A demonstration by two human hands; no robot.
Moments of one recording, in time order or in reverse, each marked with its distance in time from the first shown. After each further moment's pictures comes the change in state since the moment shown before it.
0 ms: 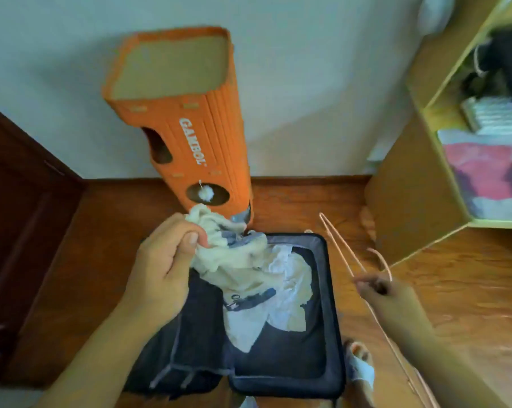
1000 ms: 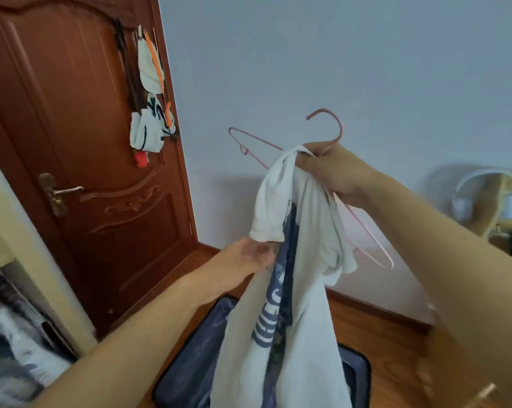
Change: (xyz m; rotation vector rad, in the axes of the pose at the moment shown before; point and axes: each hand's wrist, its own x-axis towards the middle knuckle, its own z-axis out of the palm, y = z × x) left_hand -0.165 0.238 -0.149 -0.364 -0.006 -0.385; right_hand -0.277 -0.366 -0.092 0.053 -0.530 -1.045
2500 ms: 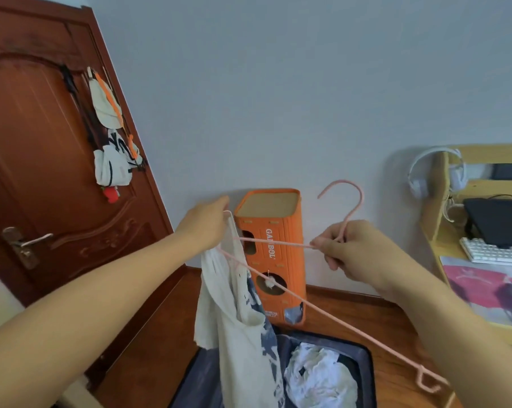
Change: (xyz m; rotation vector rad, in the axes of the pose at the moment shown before) left_hand 0.079 0.071 -0.011 1.128 0.334 0.145; right_hand -0.166 0.054 -0.028 -0.060 0.217 0.275
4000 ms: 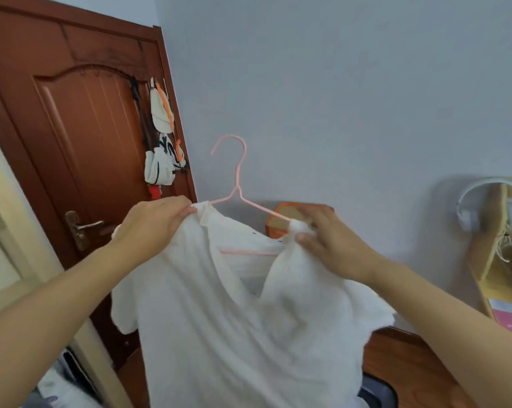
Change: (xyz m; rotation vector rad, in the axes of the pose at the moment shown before) left_hand -0.086 -0.120 -0.084 0.236 0.517 0.271; right_hand 0.075 -0.023 0.056 -0.405 -0.108 -0.625
